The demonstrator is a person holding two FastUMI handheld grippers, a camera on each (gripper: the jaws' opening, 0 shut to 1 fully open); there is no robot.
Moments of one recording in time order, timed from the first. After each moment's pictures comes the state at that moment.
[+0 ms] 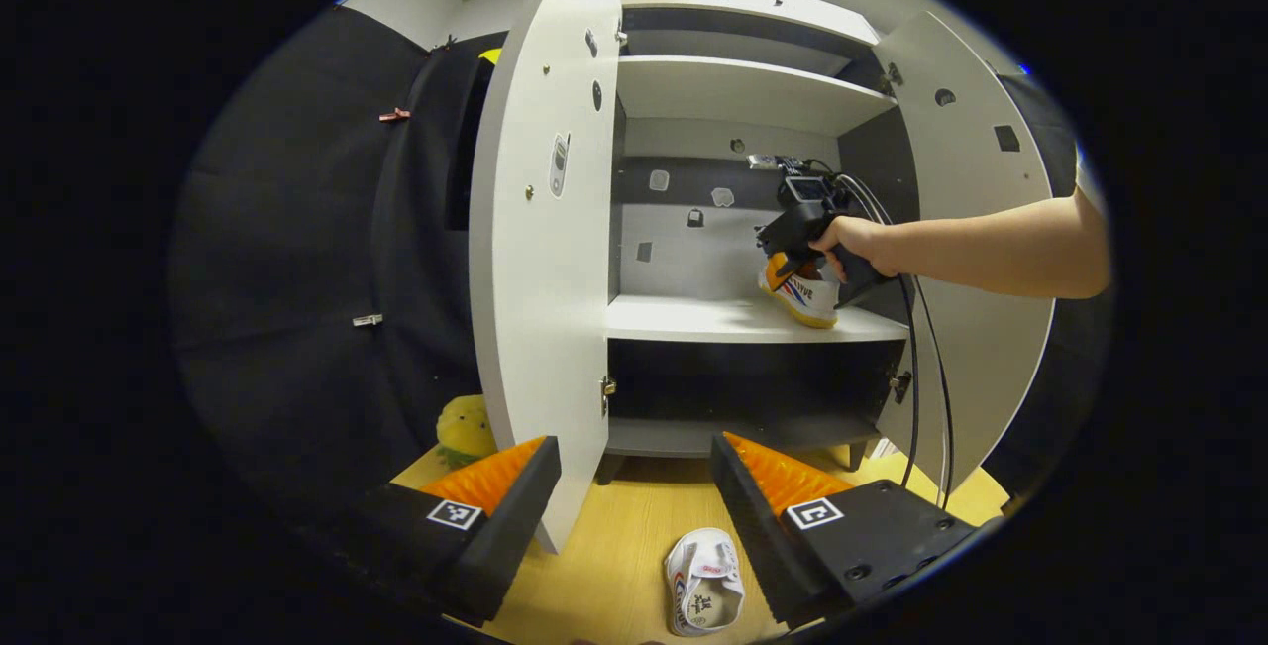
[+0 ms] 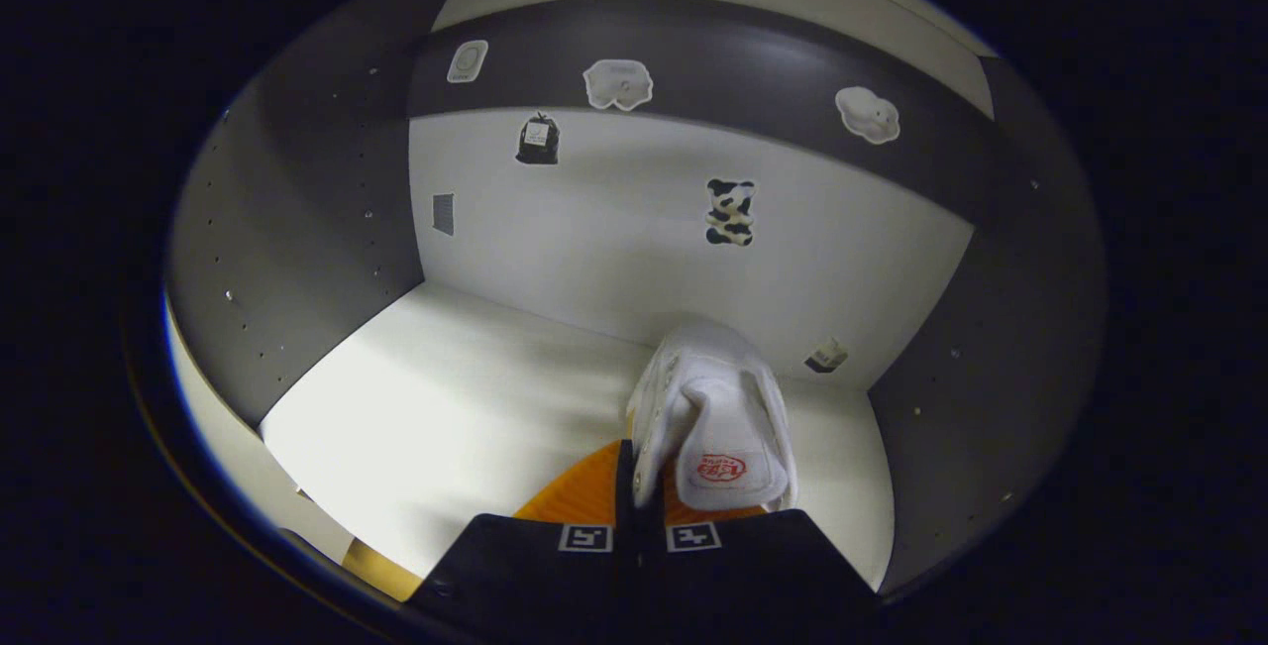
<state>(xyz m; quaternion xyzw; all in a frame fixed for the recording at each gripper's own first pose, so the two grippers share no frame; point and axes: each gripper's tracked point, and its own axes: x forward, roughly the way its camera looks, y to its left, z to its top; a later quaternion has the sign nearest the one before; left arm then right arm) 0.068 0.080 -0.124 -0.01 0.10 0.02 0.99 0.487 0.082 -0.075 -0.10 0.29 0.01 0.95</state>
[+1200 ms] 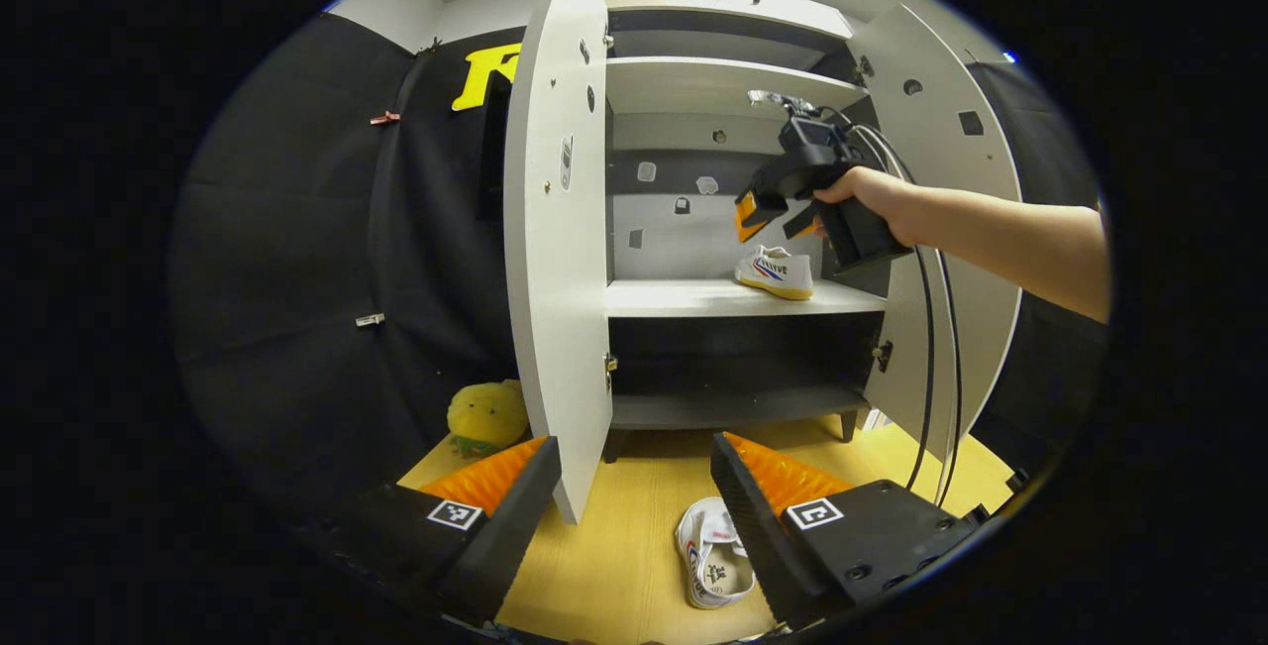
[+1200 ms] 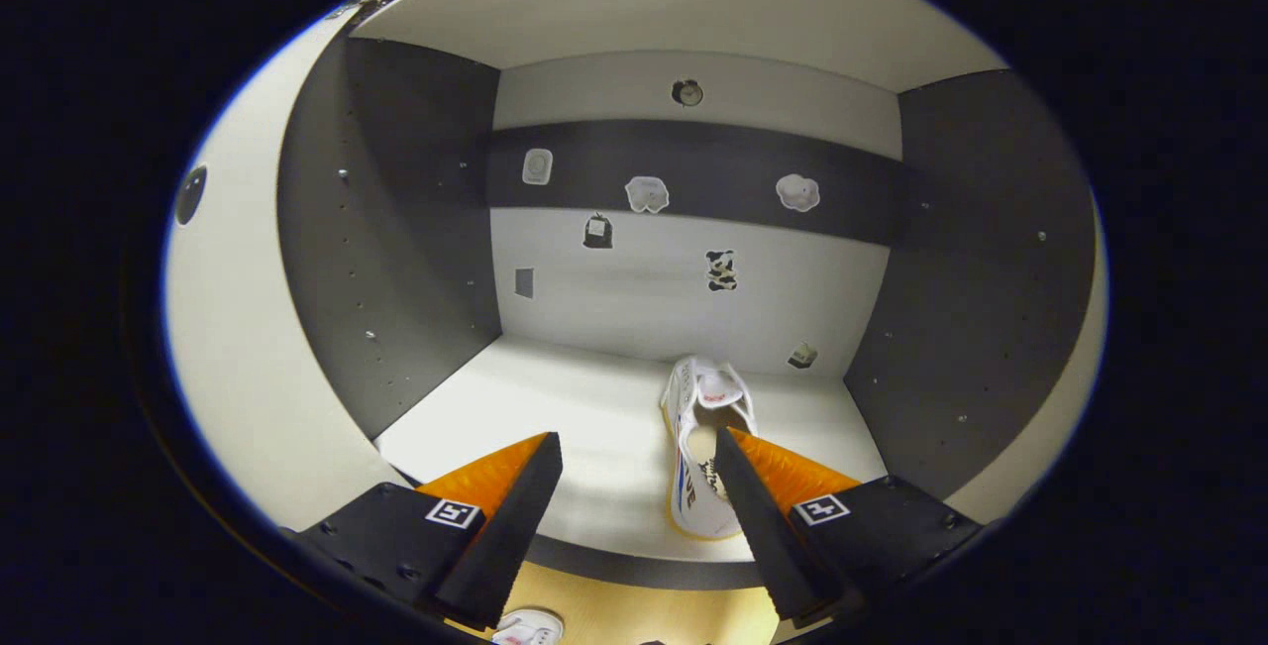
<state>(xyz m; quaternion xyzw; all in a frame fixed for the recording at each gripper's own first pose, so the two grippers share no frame) 0.016 0.084 -0.140 0.01 0.13 -0.02 0.99 0.353 0.123 0.006 -0.06 0.16 0.02 0.98</state>
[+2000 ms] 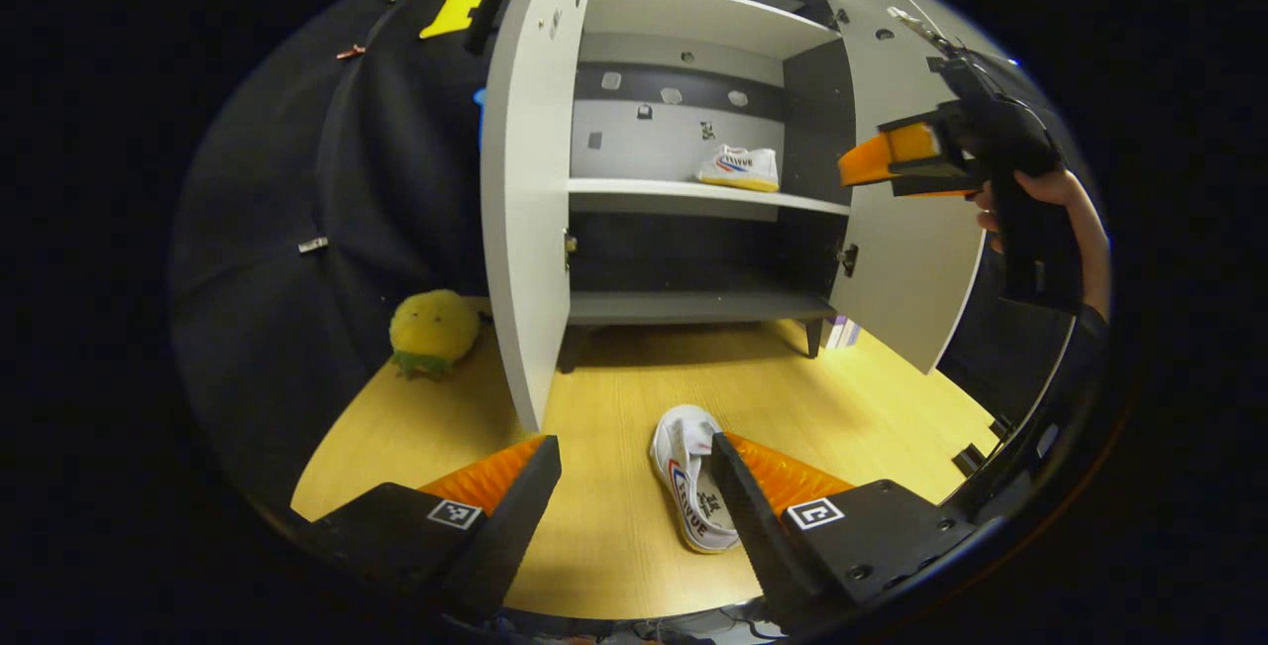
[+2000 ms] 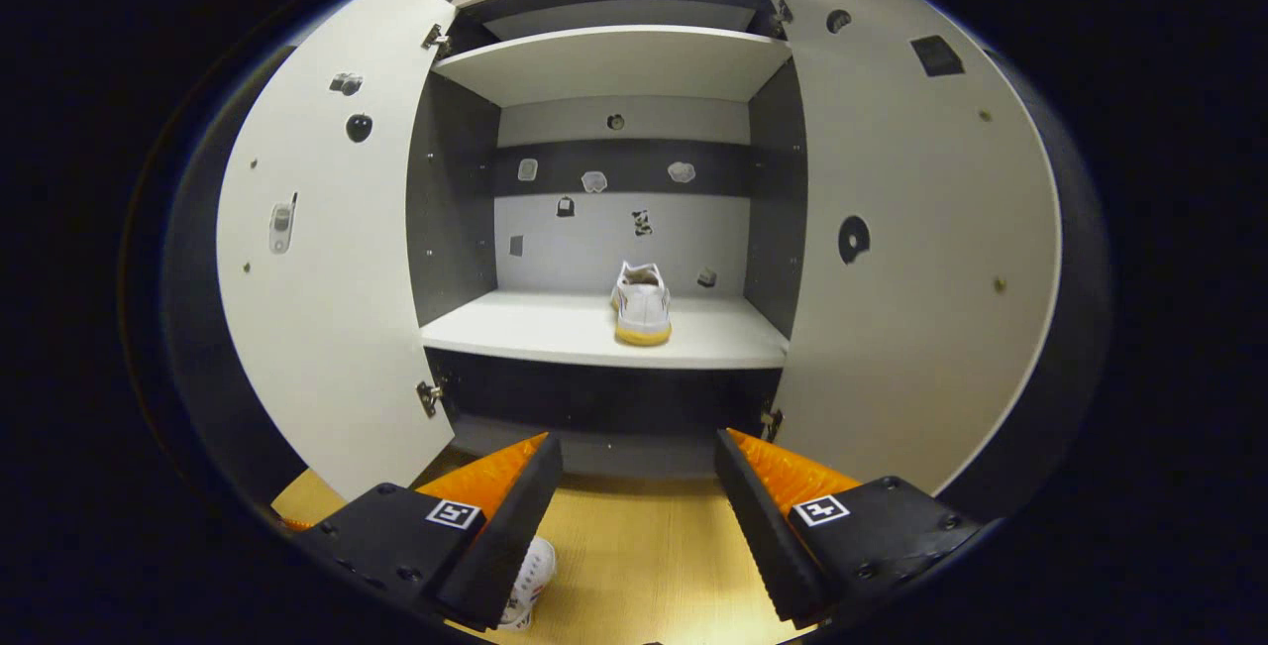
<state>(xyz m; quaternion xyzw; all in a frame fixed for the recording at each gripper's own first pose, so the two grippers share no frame) -0.005 0.074 -0.272 -0.01 0.25 -0.11 0.96 0.111 0.073 -0.083 -0.04 0.12 -0.05 0.99</state>
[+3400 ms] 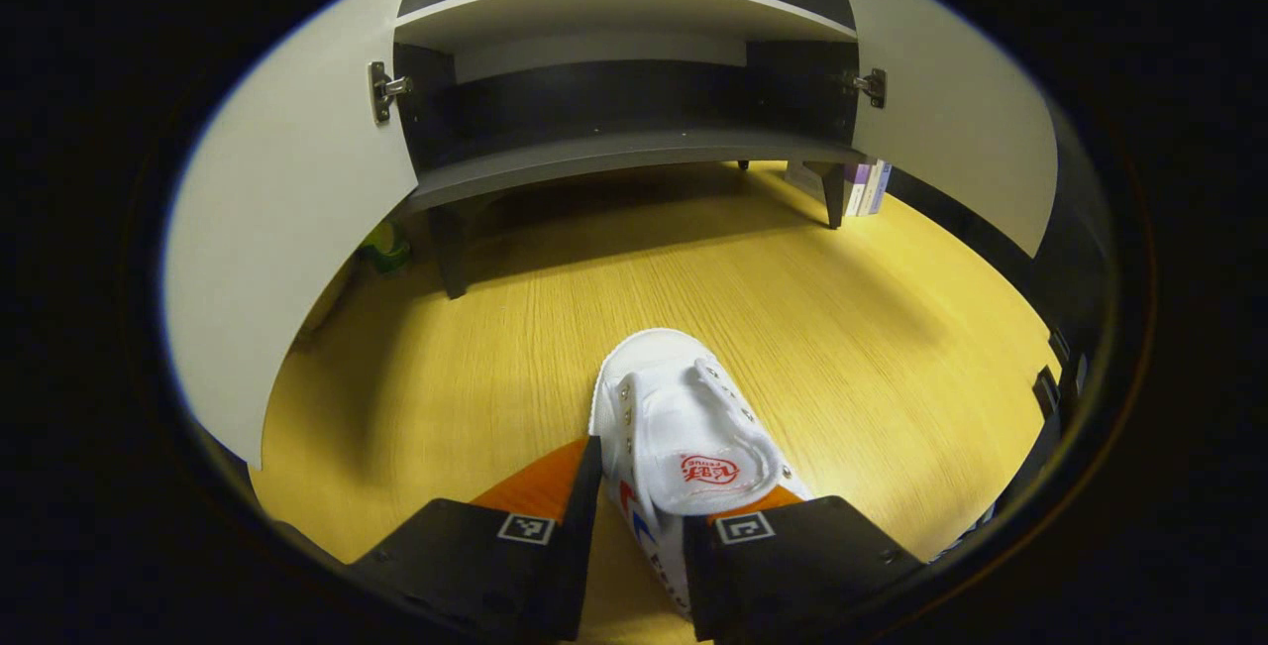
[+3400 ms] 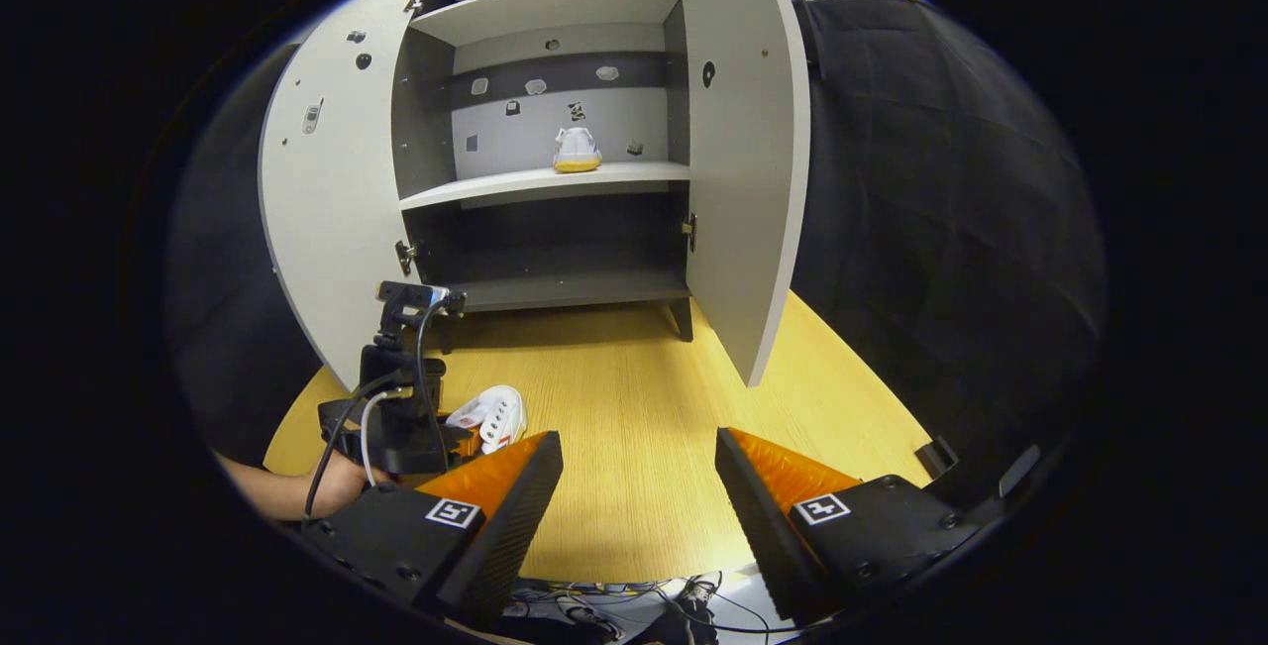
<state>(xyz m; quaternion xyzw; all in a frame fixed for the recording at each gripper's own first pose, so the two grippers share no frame) 0.103 0.012 -0.430 0.08 0.38 -0.15 0.91 -0.051 0.050 -0.196 0.00 0.22 -0.14 0.96</state>
